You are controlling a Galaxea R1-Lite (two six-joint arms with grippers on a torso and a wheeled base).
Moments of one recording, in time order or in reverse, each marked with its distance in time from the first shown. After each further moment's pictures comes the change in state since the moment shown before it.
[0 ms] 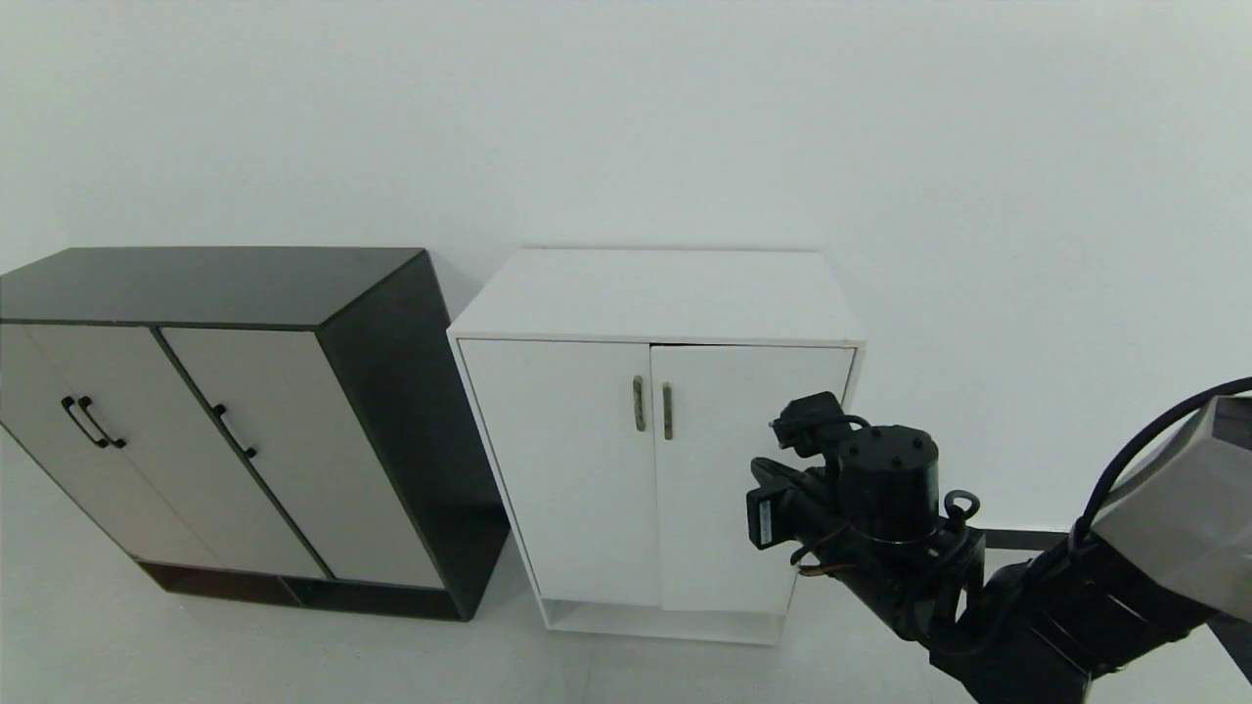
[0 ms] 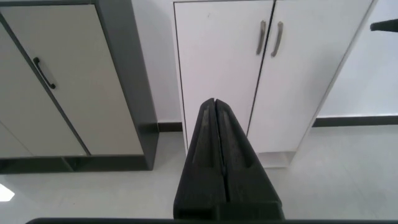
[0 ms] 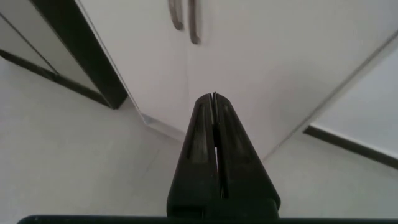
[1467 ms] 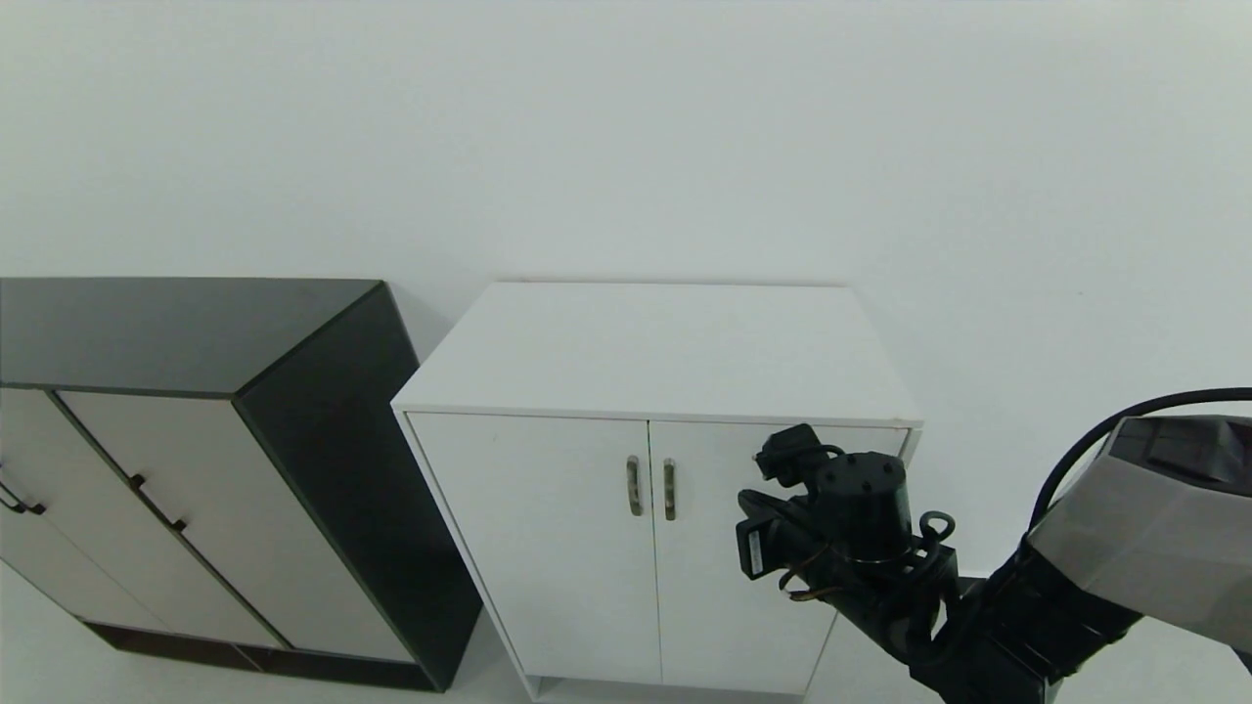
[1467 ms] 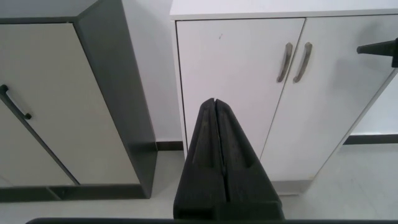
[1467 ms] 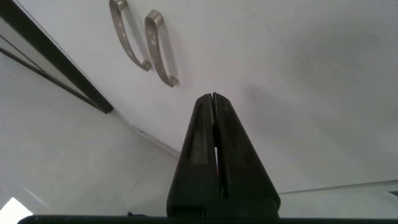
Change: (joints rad) left arm 0.000 0.000 0.000 0.000 0.000 -0.001; right arm -0.002 0.083 0.001 -0.018 0.077 0.008
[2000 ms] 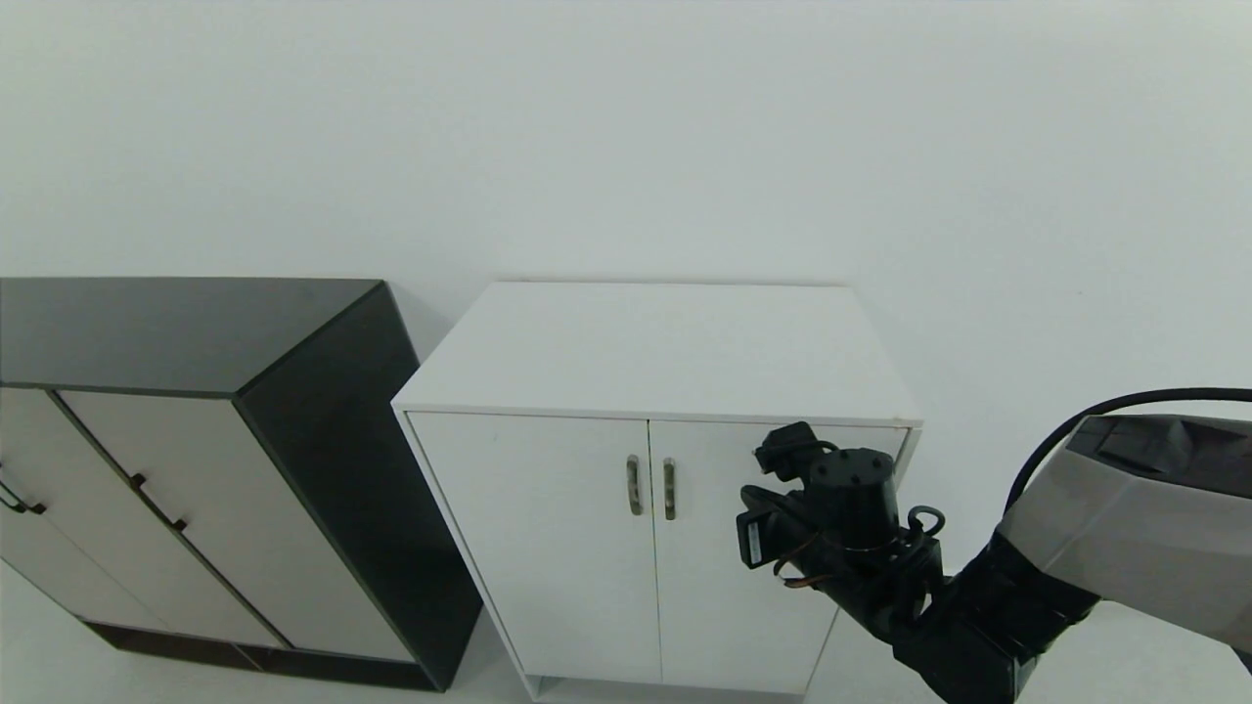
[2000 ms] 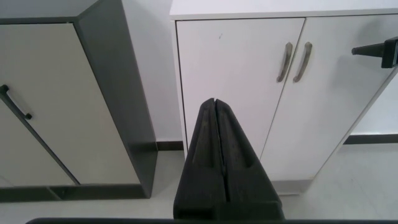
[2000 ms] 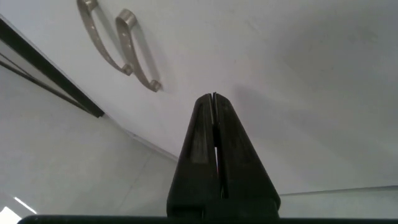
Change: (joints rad) left arm -0.001 0.000 0.000 0.000 0.000 0.001; right arm -0.033 0.054 -0.050 0.000 0.000 0.000
